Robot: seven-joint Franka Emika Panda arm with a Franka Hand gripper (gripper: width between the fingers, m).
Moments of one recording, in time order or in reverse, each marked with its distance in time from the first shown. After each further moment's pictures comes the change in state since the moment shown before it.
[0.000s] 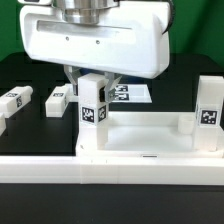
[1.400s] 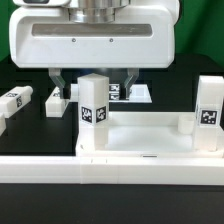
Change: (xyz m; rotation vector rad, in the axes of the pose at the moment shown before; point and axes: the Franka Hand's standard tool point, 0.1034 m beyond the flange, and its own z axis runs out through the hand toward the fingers) arm -0.001 -0.003 -0.001 -0.047 0.009 -0.729
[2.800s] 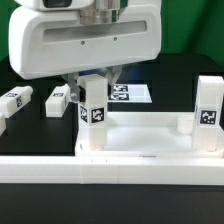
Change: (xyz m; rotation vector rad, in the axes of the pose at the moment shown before) arm -0.001 0.004 0.001 -0.023 -0.012 -0.393
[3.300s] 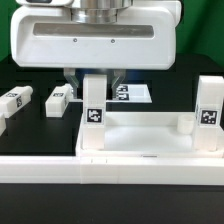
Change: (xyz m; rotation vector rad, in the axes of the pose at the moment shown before) arm 0.002 -0.002 -0.001 0.017 0.008 0.526
